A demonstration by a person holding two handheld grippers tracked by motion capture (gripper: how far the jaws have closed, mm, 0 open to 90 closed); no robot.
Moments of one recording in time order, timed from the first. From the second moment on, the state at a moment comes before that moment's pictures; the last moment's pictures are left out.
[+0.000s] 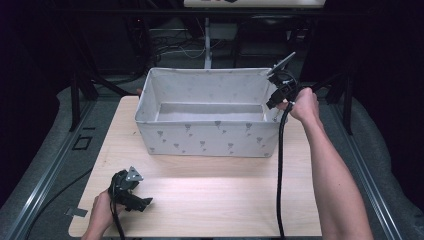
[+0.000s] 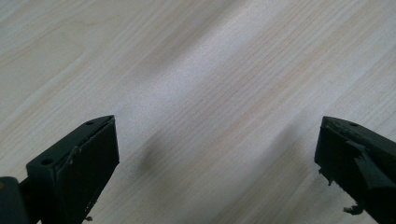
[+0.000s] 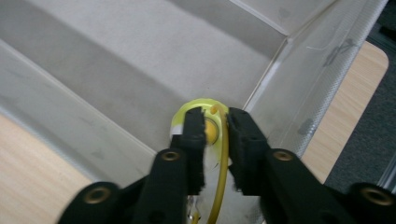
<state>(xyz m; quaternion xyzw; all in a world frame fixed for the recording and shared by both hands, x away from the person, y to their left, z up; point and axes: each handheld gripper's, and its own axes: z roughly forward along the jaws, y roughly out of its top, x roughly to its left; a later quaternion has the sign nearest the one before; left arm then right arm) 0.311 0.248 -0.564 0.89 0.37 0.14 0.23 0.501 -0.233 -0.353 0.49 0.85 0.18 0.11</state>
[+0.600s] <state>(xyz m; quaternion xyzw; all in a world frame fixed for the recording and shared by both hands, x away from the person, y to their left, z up) 0.311 0.247 -0.563 0.89 0.37 0.13 0.24 0.479 -0.215 -0.310 0.45 0.85 0.24 0.11</state>
